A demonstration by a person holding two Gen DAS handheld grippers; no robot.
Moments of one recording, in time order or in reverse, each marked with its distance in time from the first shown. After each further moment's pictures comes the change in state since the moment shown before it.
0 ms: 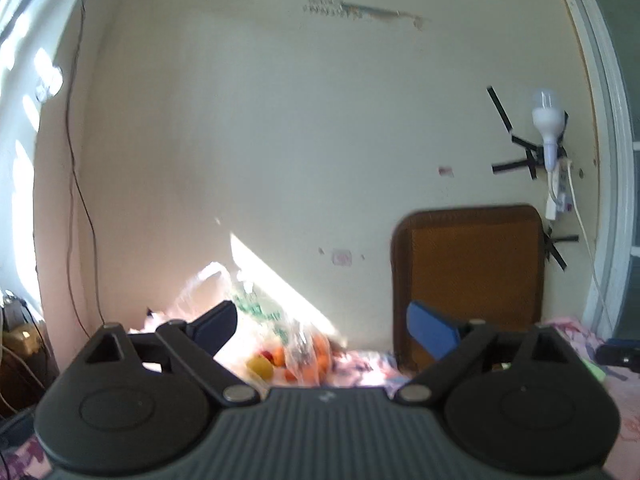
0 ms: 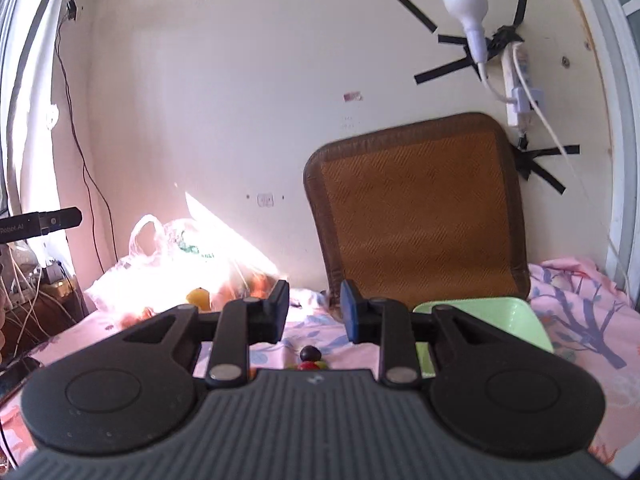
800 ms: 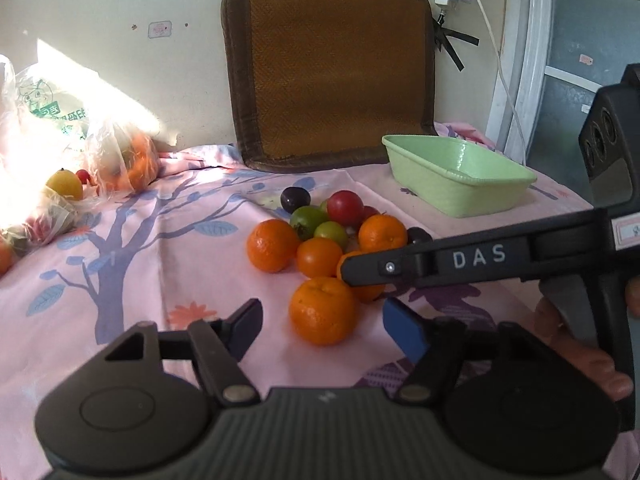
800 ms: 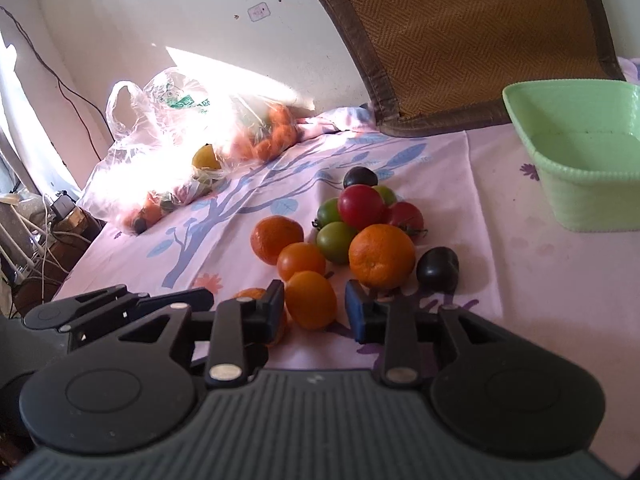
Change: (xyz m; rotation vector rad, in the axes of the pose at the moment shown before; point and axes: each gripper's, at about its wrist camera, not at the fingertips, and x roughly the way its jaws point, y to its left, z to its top) left arm 0.093 -0.082 -0.143 0.127 0.451 -0.337; right arm 0.118 -0.002 -0.075 0.219 0.425 0.158
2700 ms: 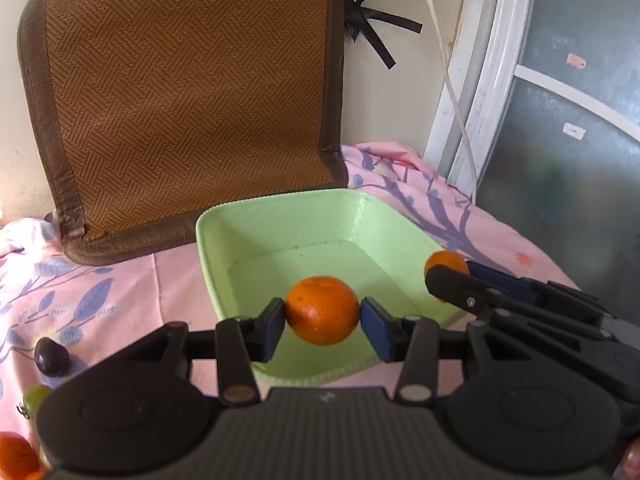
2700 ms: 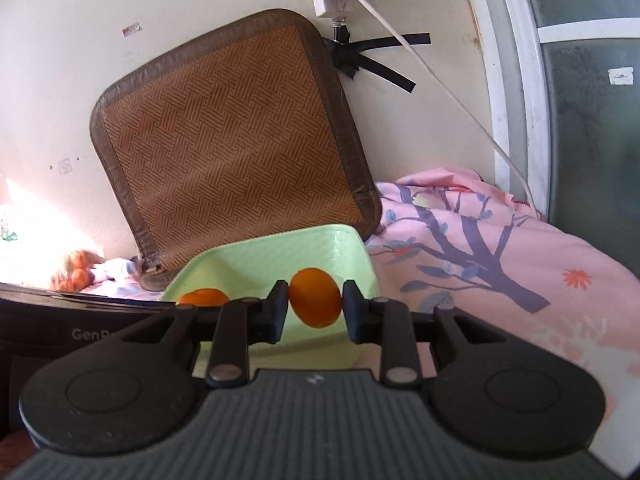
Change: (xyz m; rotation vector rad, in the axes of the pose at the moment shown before) left arm 0.142 -0.137 0.124 0.013 0.030 -0.143; right arm -0.101 -0.139 0.024 0.024 -0.396 -0.477
